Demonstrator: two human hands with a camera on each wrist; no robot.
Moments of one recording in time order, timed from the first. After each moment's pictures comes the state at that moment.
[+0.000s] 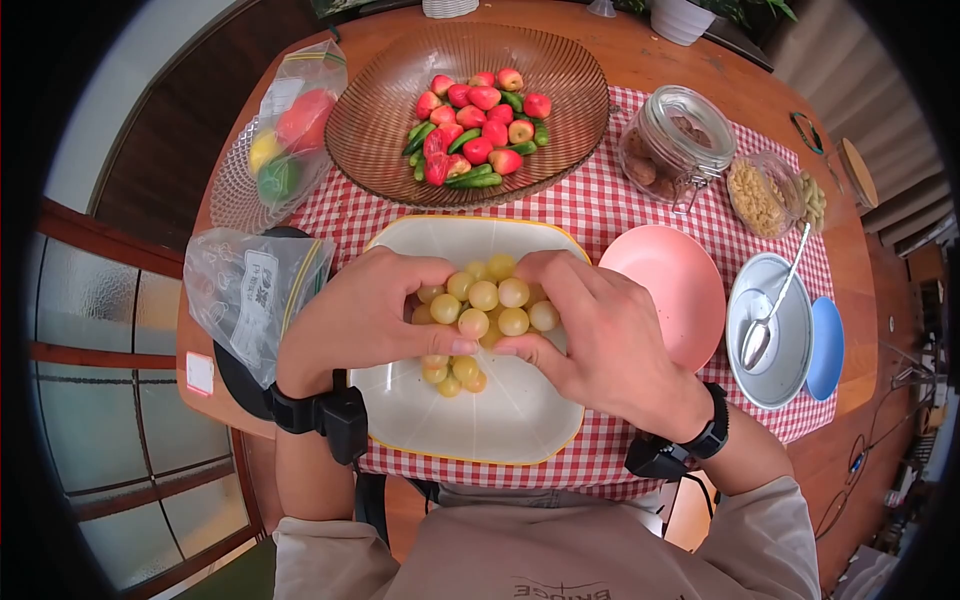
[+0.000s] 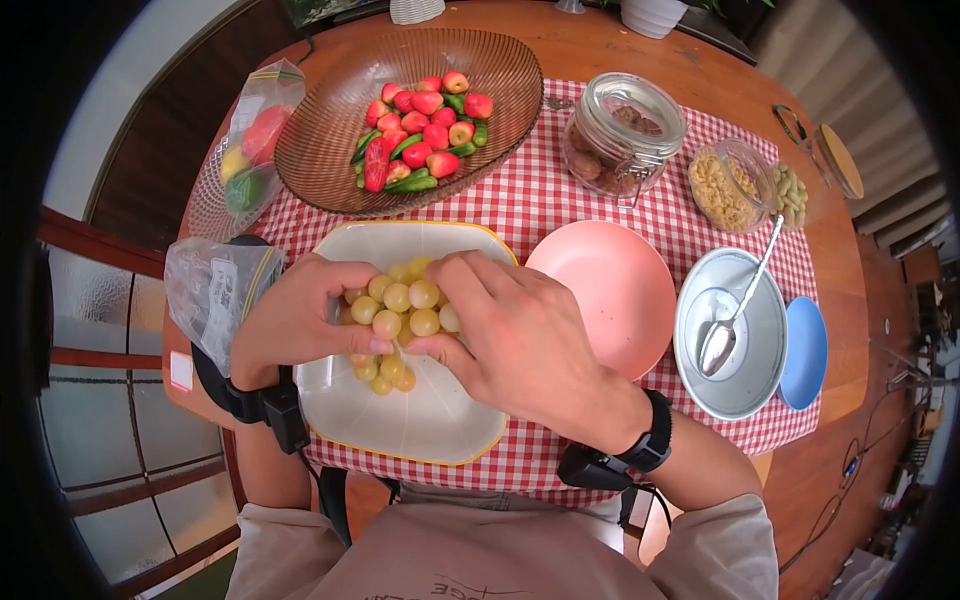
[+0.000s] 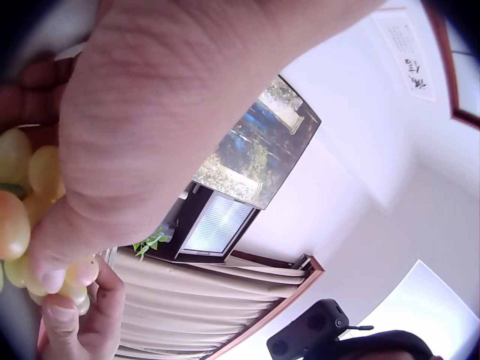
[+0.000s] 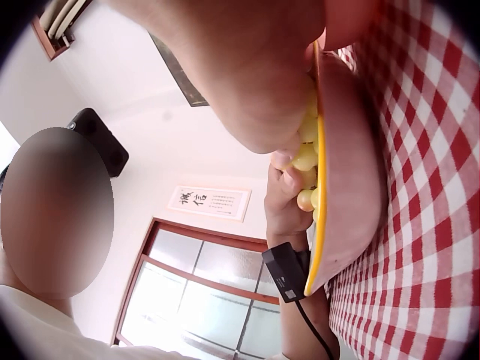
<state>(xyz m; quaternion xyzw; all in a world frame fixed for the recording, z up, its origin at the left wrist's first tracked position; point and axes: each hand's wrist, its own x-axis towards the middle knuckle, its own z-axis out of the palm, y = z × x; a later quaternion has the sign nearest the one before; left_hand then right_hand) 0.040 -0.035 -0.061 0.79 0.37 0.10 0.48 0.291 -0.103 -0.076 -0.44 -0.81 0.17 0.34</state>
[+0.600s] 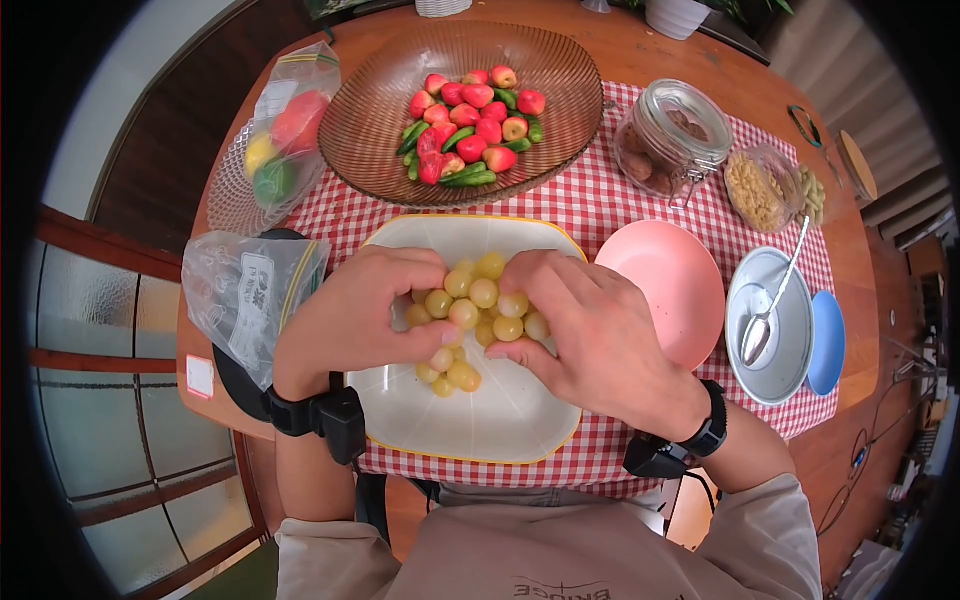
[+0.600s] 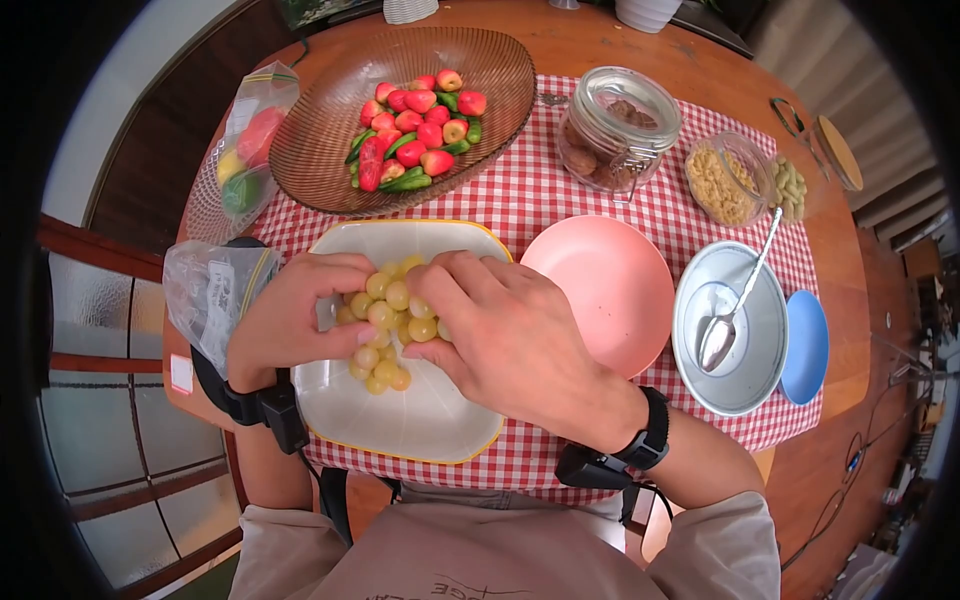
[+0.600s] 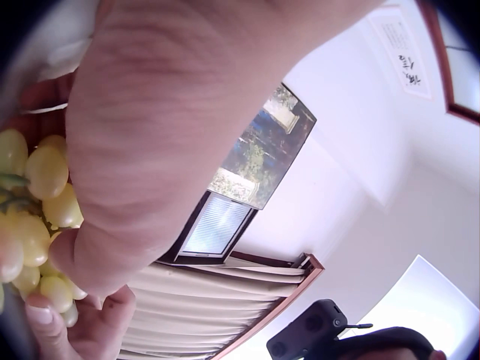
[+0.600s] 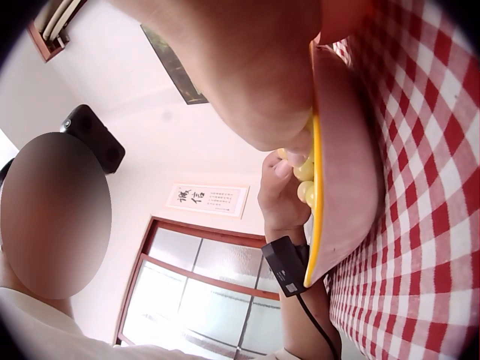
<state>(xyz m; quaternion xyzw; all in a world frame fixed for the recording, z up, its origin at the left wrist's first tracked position) 0.041 -0.033 -0.062 0.85 0.29 0.17 0.40 0.290 -0.104 -0.075 -0.43 -0.83 0.15 0.32</state>
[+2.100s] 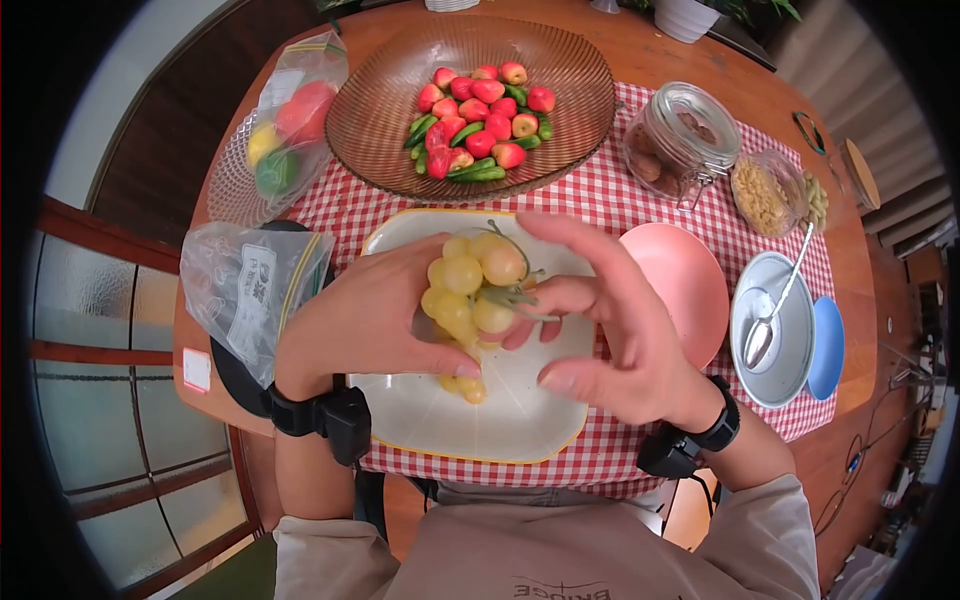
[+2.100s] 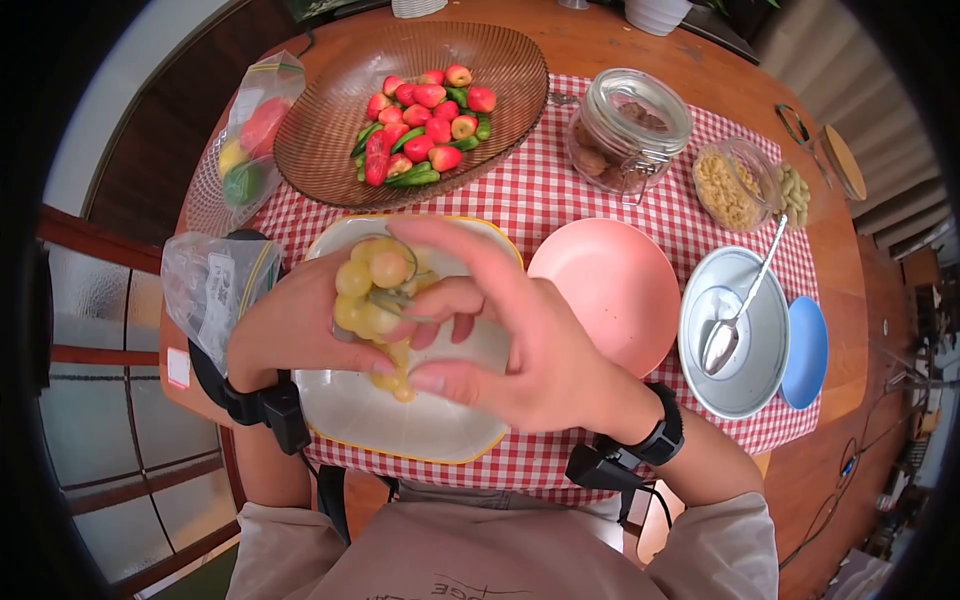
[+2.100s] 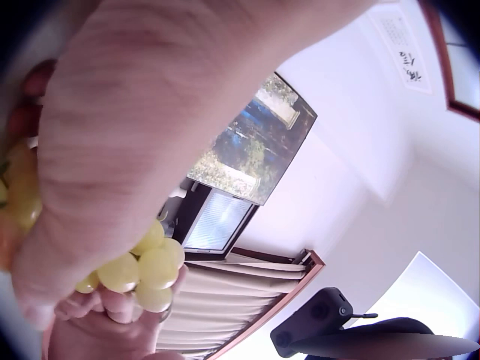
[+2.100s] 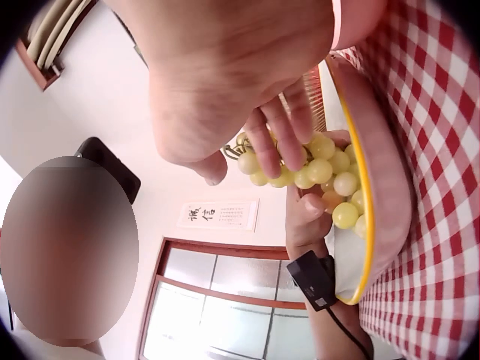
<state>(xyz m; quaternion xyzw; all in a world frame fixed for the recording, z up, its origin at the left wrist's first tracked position) 0.046 -0.038 -0.062 0.81 0.31 0.14 0.48 0.298 -0.104 -0.070 -0.26 -0.58 0.62 0.45</state>
